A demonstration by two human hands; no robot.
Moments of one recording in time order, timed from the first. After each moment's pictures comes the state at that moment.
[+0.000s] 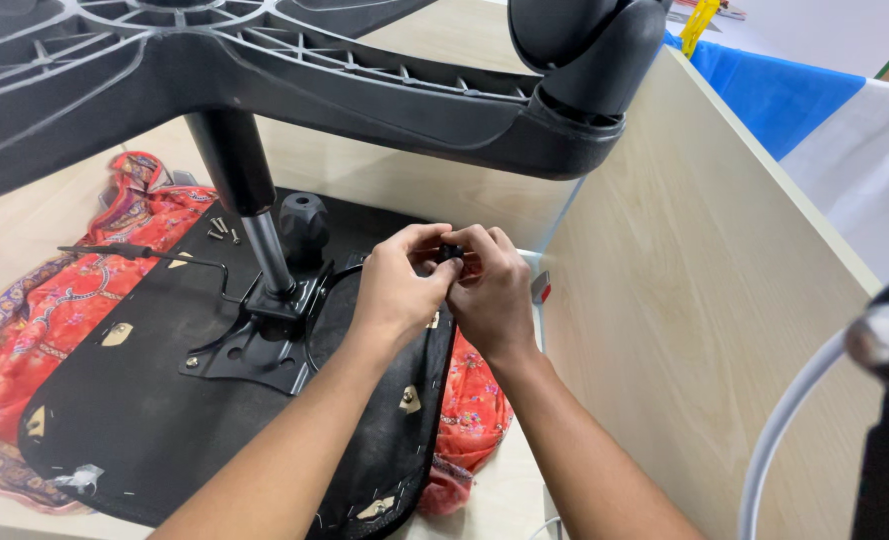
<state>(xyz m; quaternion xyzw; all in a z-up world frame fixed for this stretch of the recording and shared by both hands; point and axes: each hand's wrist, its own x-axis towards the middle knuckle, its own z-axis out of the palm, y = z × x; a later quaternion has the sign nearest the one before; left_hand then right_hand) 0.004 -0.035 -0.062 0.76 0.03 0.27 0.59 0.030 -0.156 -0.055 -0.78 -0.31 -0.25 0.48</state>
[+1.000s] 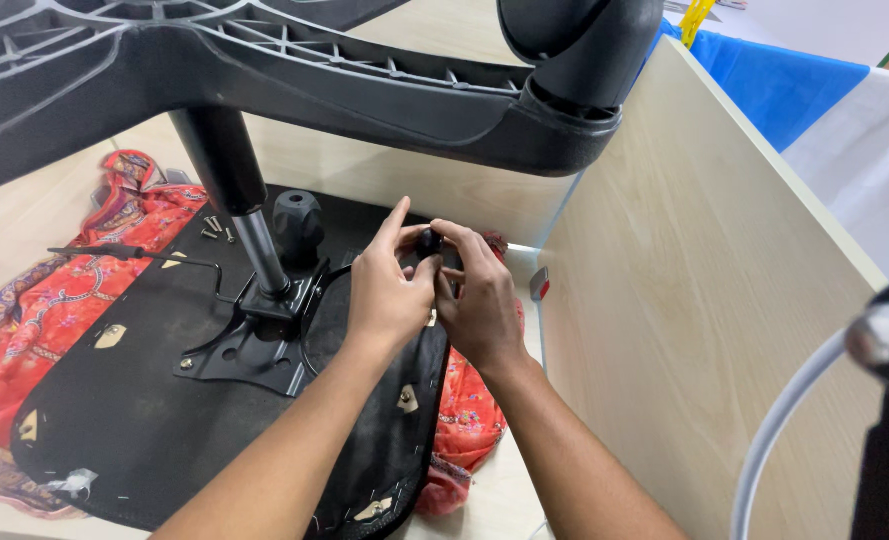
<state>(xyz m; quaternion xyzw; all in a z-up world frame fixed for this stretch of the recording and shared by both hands) 0.017 -0.034 -0.081 0.74 0.03 0.32 0.60 0.038 -0.156 -0.069 -0.73 -0.38 -0.22 0.52</state>
